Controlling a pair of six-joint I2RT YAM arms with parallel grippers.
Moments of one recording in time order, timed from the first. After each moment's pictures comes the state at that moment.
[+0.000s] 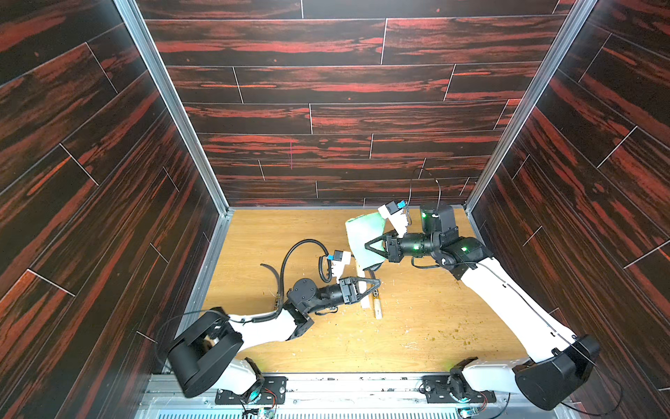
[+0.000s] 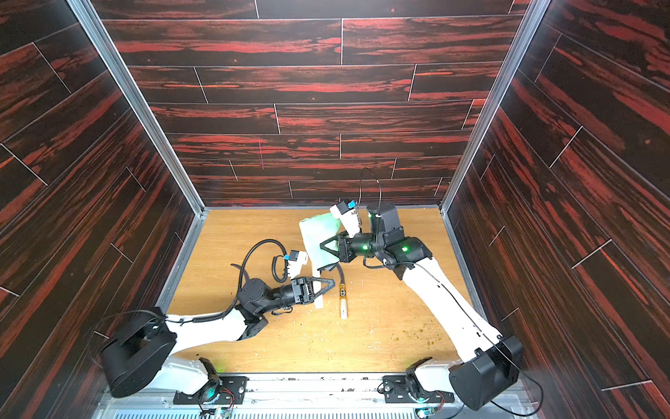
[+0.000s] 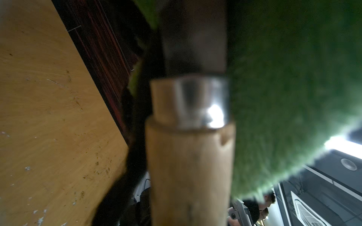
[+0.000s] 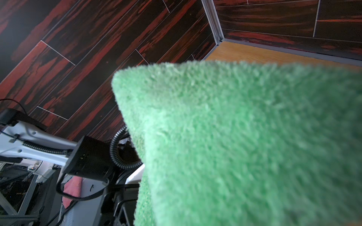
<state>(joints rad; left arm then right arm) -0.82 1.45 0.56 1.19 0.56 -1.35 0.52 1.35 1.37 -0.54 -0.71 0.20</state>
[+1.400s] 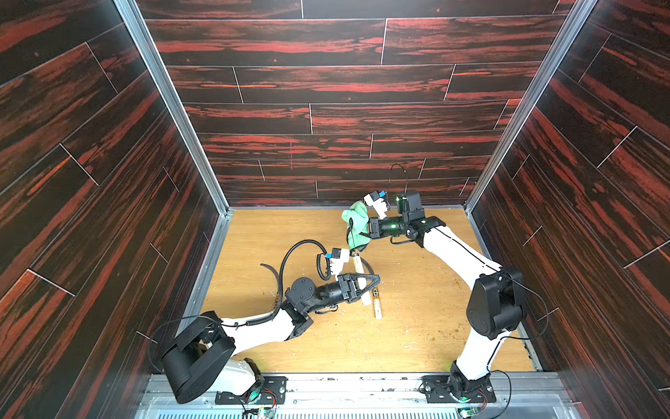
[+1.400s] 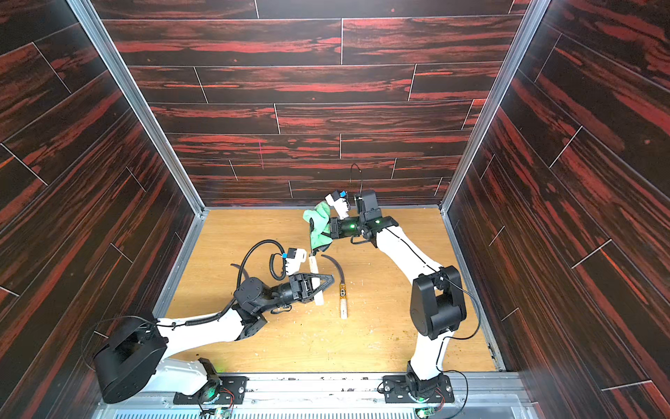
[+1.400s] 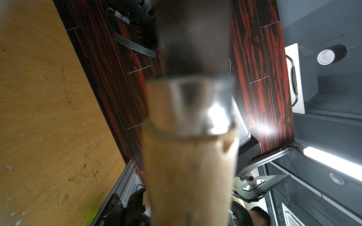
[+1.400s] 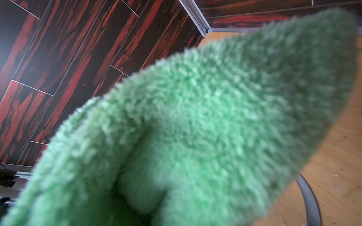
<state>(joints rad) -0.84 1.38 0.56 1.09 0.51 -1.39 0.41 1.82 1.53 -0.33 -0.85 0.29</state>
